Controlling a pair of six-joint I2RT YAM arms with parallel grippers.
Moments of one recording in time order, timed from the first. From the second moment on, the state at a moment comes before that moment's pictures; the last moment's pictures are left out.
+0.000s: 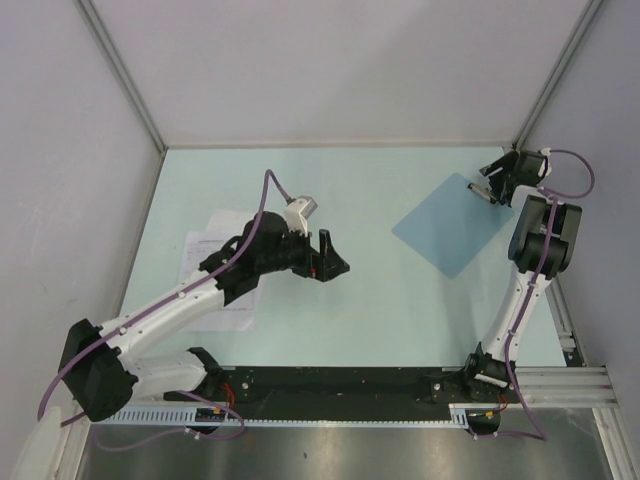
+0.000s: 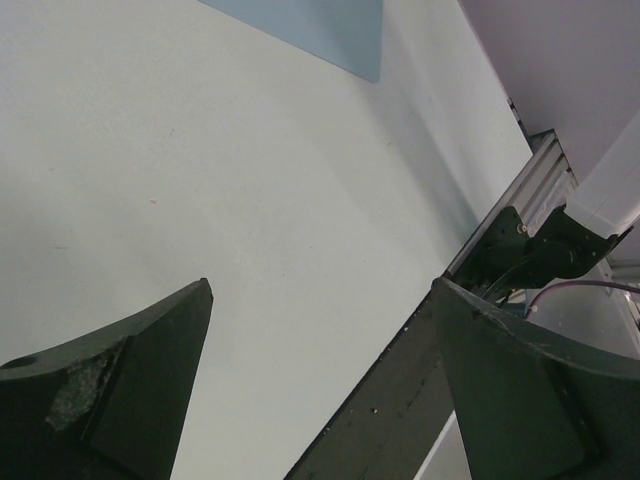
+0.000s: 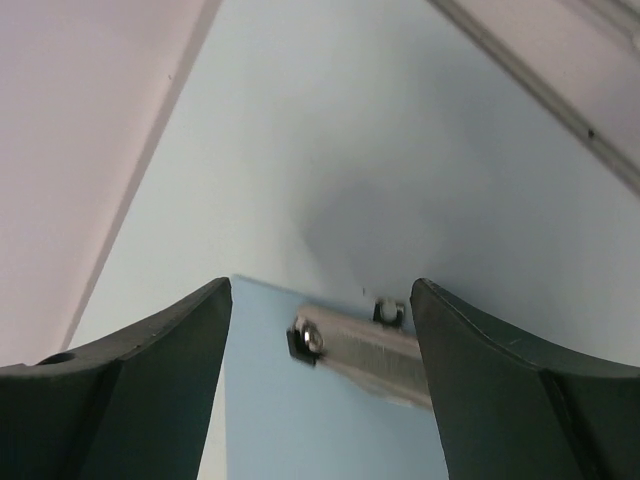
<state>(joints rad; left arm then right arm) -0.75 1.15 0.86 -0.17 0.27 -0.53 -0.31 2.30 1.62 0.11 -0.14 0.75</state>
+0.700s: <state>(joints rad) -0.75 1.35 0.98 -0.26 0.20 -0.50 0.15 1.54 0.95 -0.37 -0.05 0.60</state>
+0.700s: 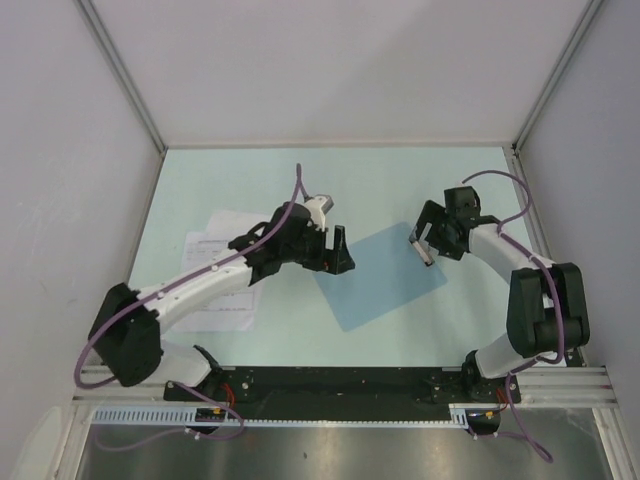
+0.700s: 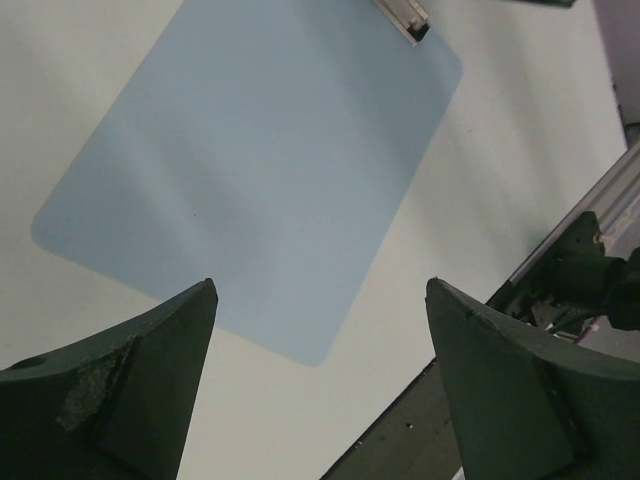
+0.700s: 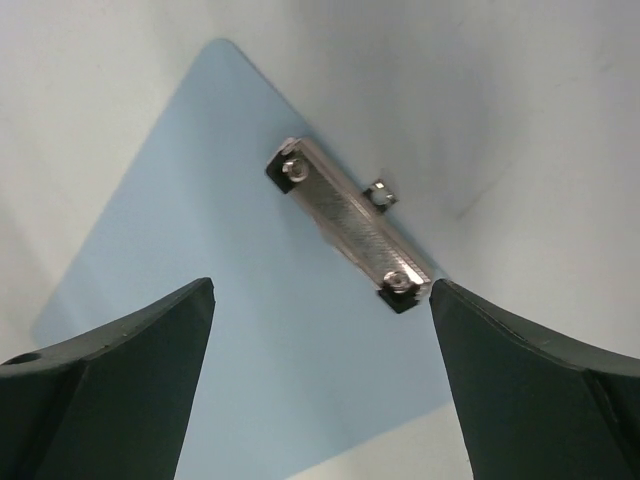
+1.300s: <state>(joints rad) -0.75 1.61 0.94 -0.13 0.23 -0.56 0.15 1.61 0.90 -0.32 -0.07 0.40</state>
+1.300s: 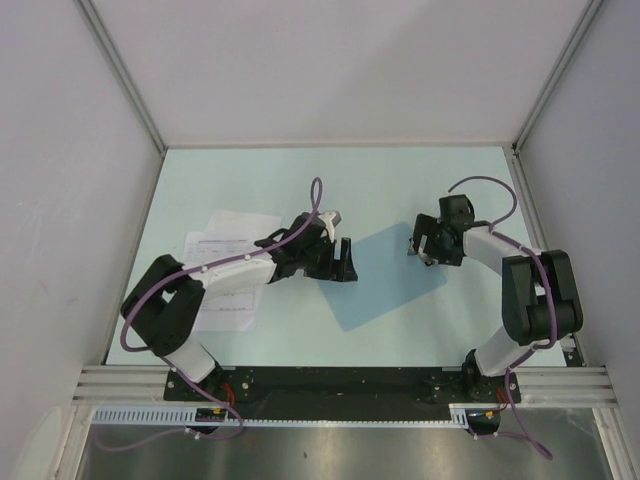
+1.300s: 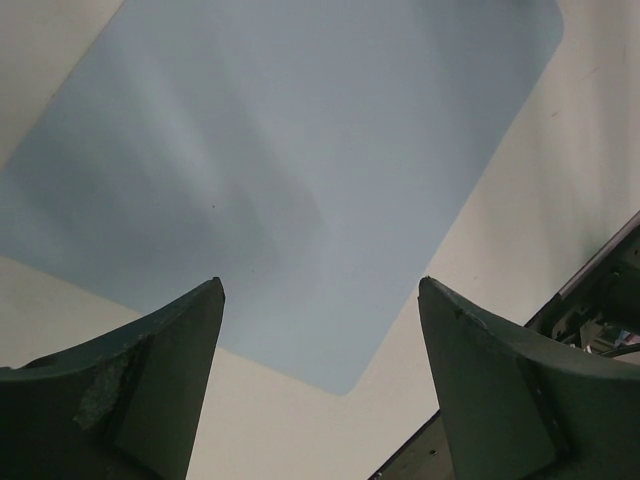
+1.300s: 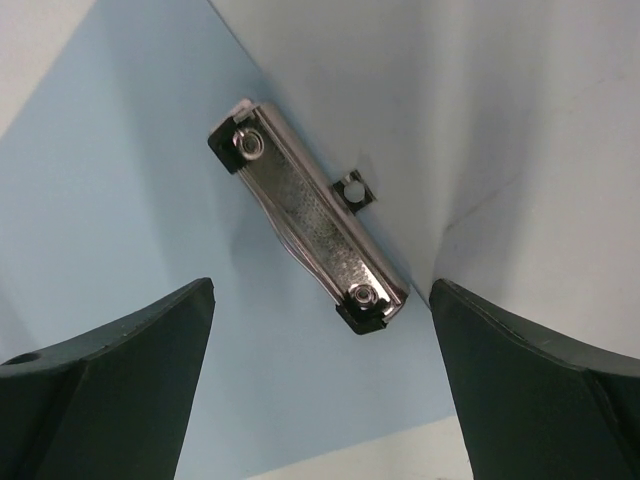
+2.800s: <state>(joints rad) -0.73 1.75 0.97 -0.07 0.17 -0.56 0.42 1.60 0.89 -0.37 0.00 0.30</state>
